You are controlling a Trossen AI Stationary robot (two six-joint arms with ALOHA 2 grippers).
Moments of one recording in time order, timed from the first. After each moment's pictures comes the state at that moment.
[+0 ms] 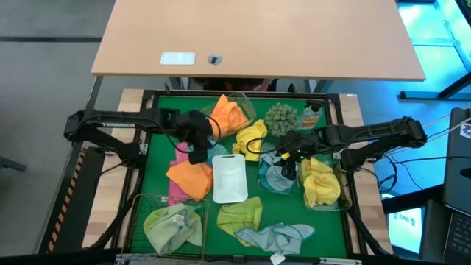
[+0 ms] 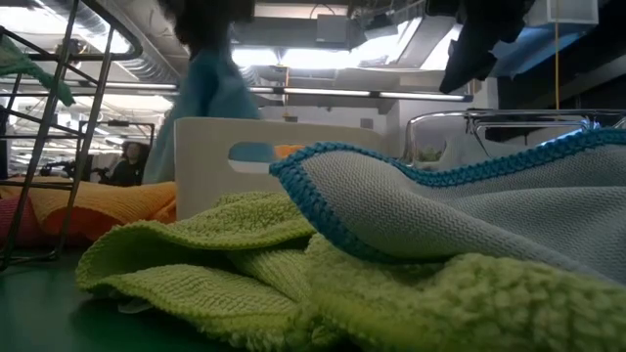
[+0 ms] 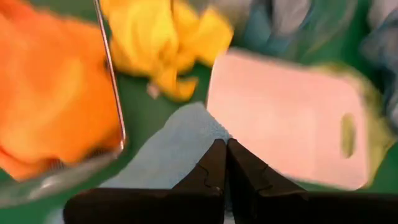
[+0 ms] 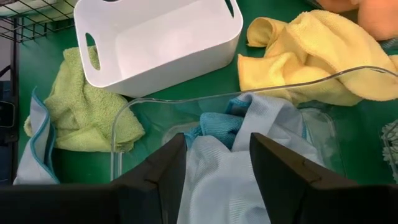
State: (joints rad) left arm 0.11 1.29 1.13 -0.75 0.05 -0.23; right arm 0.12 1.24 1.06 -0.75 0.02 0.35
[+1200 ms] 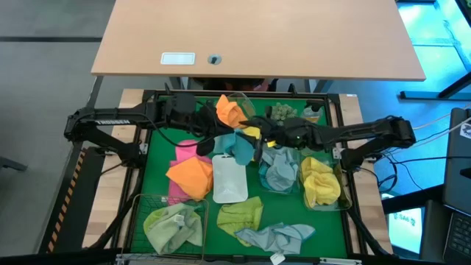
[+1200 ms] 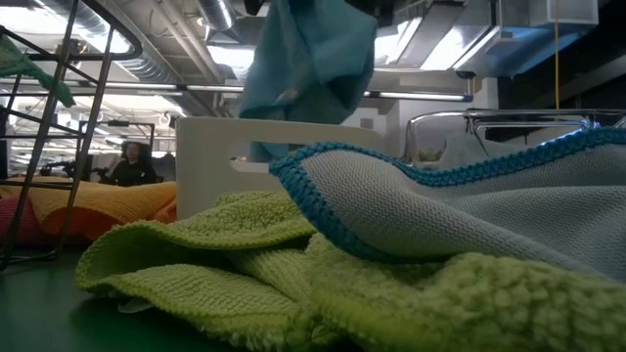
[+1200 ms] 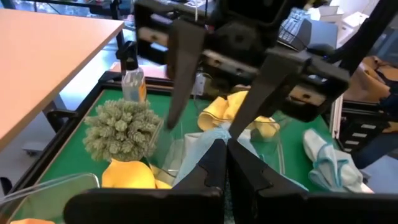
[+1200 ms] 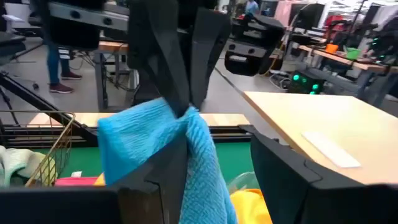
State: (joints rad) left arm 0.09 1.30 1.27 -0.33 0.05 -0.09; right arm 0.05 1.40 1.06 0.26 0.26 -0.11
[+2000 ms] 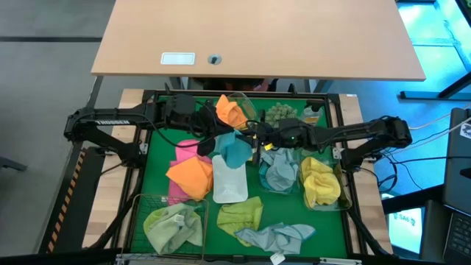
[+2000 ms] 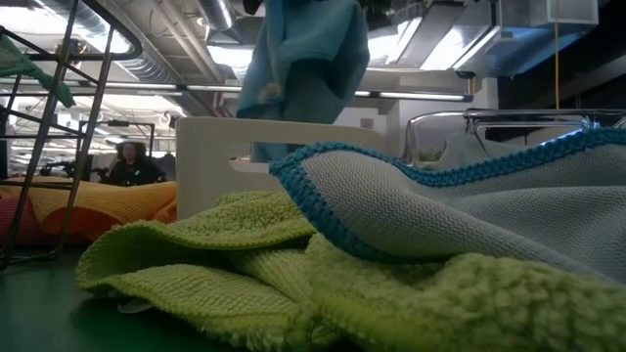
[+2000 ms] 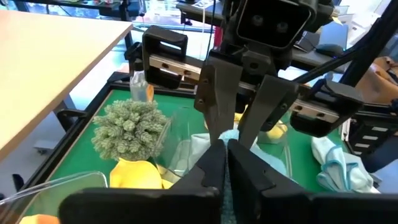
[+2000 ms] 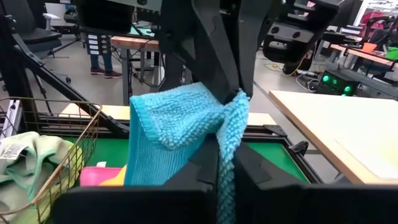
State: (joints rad) left arm 0.08 1.30 1.27 -0.33 0.01 -0.09; right arm 0.04 1.44 1.06 0.28 0.14 -0.11
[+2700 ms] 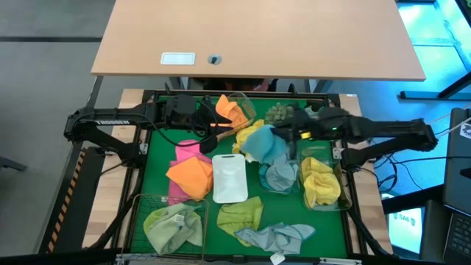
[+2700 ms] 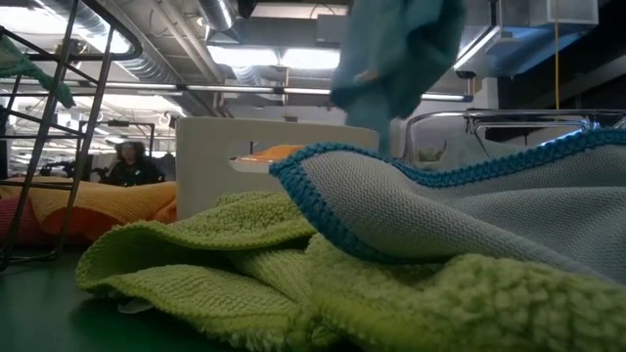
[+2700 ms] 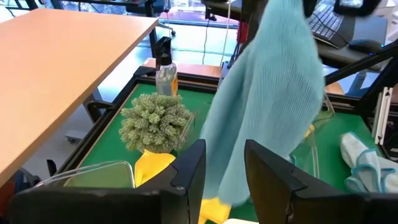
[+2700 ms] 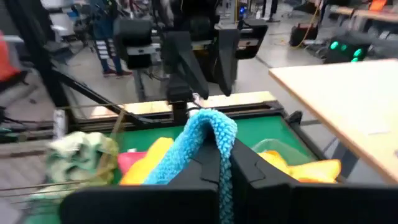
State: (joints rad) left arm 0.08 1.30 1.27 -0.36 -0.10 -0.09; right arm 0.04 1.06 1.06 -0.17 0.12 0.07
